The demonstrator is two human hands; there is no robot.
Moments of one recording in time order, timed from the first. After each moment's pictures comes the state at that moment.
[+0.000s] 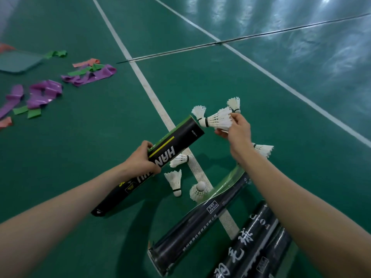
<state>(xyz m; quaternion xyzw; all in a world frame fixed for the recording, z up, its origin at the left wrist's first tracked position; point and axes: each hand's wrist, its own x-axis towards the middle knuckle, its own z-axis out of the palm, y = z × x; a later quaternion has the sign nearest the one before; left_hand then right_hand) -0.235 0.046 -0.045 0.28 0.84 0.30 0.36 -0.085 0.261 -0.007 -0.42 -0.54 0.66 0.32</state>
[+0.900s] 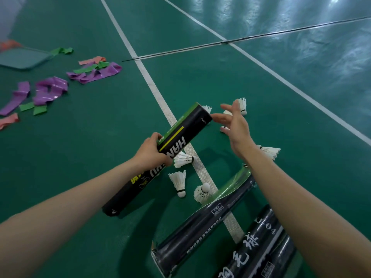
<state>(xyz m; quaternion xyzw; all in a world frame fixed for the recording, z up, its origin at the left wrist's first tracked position) -0.235 0.065 -0.040 0.28 0.85 0.32 0.31 -0.103 0.258 -0.003 -0.33 -0.64 0.65 0.24</state>
